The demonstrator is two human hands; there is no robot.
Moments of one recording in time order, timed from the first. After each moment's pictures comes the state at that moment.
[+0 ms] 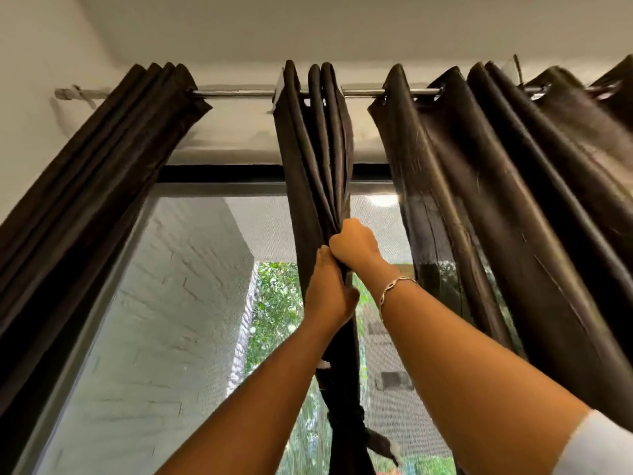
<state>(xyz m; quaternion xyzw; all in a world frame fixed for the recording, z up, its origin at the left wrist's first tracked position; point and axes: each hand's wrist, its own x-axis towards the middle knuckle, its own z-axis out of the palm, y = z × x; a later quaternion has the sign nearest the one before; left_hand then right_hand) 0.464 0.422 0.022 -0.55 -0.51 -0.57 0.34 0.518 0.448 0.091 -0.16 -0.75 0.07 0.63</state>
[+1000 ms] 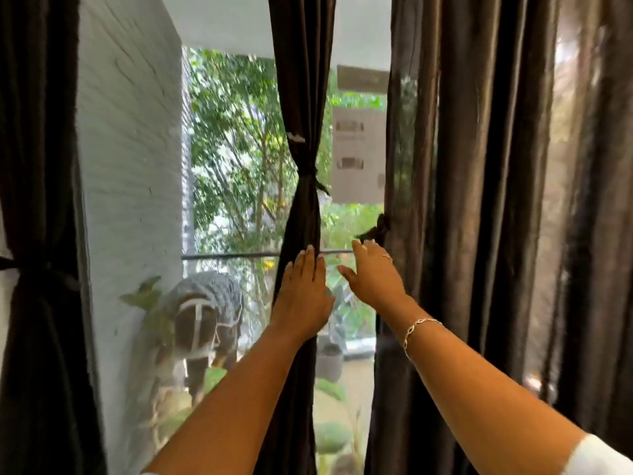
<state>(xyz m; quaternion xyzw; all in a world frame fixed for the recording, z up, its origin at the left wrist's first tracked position) 0.457 0.286 -0.304 -0.62 -0.72 -0.19 0.26 0.572 0.365 -0.274 -0.39 -0.84 -0.07 0.36</state>
